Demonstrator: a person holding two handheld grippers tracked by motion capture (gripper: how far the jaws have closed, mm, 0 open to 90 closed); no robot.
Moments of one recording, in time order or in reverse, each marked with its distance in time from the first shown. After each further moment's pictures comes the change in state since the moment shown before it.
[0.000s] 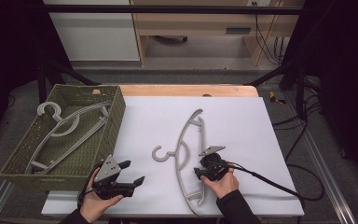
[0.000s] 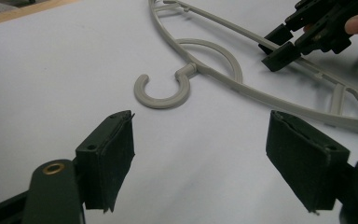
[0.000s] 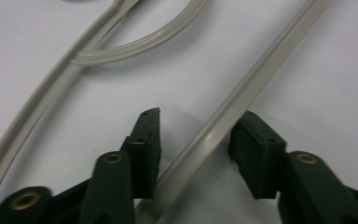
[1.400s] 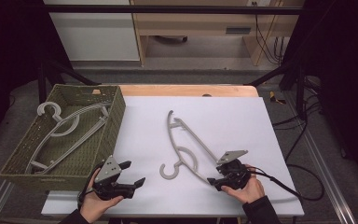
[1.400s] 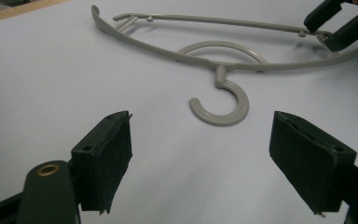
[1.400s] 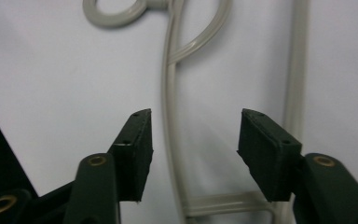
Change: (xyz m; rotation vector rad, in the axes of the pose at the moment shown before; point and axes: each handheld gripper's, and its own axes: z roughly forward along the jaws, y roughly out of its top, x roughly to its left) left arm -0.001 0.000 0.000 0.001 -0.016 0.005; right arm -0.023 -0.026 -0.059 0.006 0.156 -0.142
